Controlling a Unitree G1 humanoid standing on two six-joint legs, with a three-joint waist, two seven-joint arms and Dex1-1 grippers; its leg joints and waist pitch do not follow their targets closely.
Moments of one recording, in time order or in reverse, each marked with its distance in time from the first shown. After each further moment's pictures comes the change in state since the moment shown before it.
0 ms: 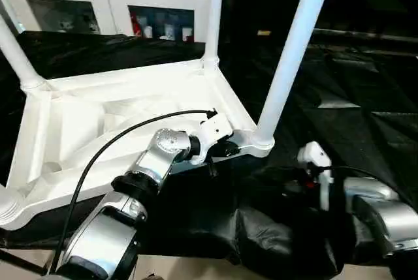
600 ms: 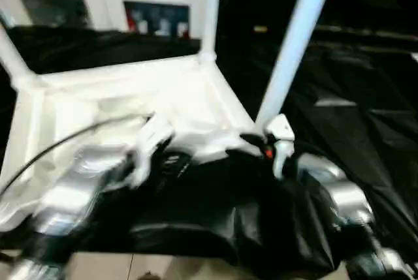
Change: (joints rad) left arm 0.547 0.424 0.160 -1.010 -0.281 0.583 -0.186; right arm -0.256 0.258 0.020 0.285 -0.130 -0.113 -0.431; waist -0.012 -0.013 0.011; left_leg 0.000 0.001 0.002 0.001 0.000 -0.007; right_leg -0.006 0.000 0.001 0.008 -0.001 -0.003
